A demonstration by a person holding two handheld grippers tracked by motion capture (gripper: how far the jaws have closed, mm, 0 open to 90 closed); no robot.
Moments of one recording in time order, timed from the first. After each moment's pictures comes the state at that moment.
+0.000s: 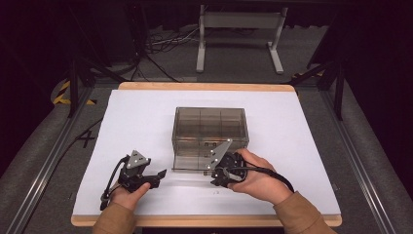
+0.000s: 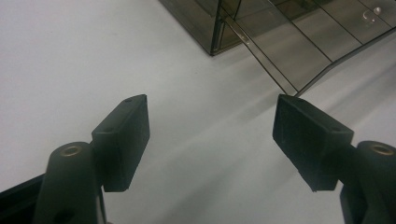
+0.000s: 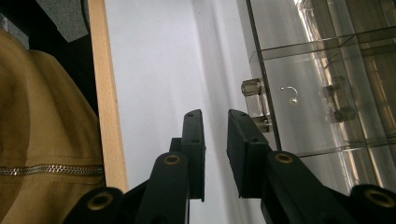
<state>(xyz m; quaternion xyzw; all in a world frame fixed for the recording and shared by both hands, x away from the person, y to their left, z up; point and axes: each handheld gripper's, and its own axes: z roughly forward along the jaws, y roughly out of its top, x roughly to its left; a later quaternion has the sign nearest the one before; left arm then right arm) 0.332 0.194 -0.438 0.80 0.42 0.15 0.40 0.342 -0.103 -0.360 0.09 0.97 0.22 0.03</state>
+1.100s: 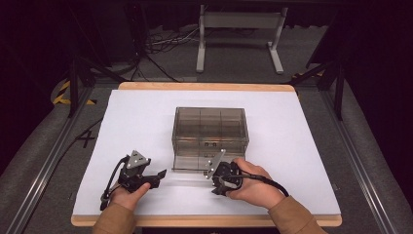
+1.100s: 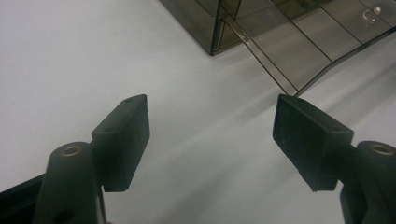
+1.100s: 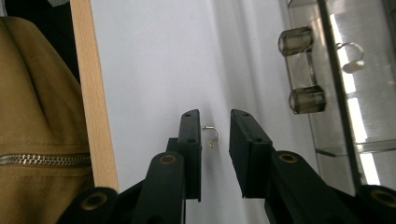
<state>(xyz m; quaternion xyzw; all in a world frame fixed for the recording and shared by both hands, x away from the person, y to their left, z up) 0.332 0.195 -0.438 0.80 0.42 0.15 0.40 0.340 -0.099 -0.402 0.10 0.98 0.18 0.01</state>
